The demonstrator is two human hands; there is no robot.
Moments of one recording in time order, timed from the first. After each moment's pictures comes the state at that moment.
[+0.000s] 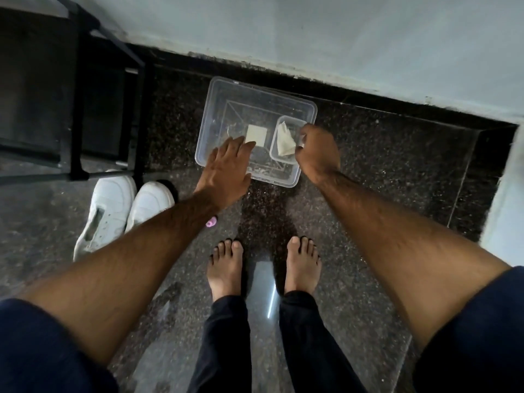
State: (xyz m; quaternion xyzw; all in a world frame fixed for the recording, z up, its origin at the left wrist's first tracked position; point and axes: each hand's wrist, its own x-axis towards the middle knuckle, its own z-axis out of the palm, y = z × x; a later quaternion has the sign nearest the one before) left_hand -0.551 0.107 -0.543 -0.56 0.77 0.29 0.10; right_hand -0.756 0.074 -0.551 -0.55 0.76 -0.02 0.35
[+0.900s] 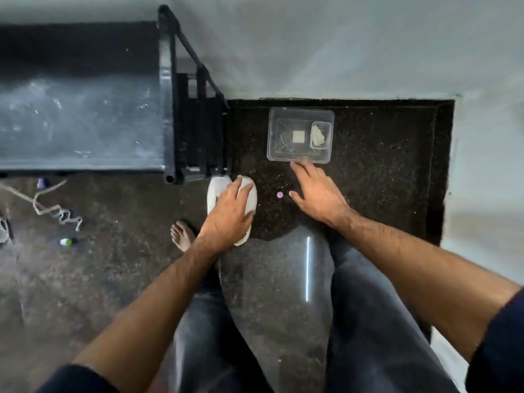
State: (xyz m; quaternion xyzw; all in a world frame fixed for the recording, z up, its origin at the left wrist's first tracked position) left_hand -0.327 0.186 -0.228 -0.52 0.76 0.39 0.10; right_hand -0.570 0.185 -0.220 -0.65 0.66 0.09 0.38
